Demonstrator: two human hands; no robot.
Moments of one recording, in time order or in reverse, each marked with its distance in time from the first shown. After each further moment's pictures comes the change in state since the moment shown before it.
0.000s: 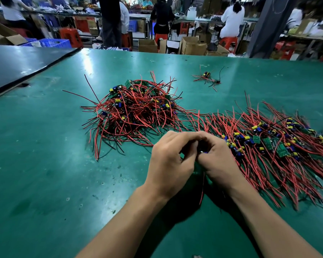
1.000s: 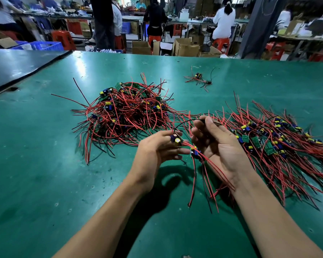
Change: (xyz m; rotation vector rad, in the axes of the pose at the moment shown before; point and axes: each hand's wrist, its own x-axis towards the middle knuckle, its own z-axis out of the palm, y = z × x) left_hand 0.017 -0.002 -0.008 -0.920 -0.193 -0.911; right_hand 0.016 -0.016 -0.023 0.909 0.248 0.346
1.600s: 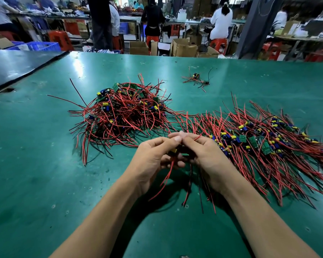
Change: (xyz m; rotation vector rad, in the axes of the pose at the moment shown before) left_hand 0.000 -0.003 -0.005 0.041 -0.053 -0.151; right_hand -0.011 0.018 0.006 -0.450 -0.150 0.127
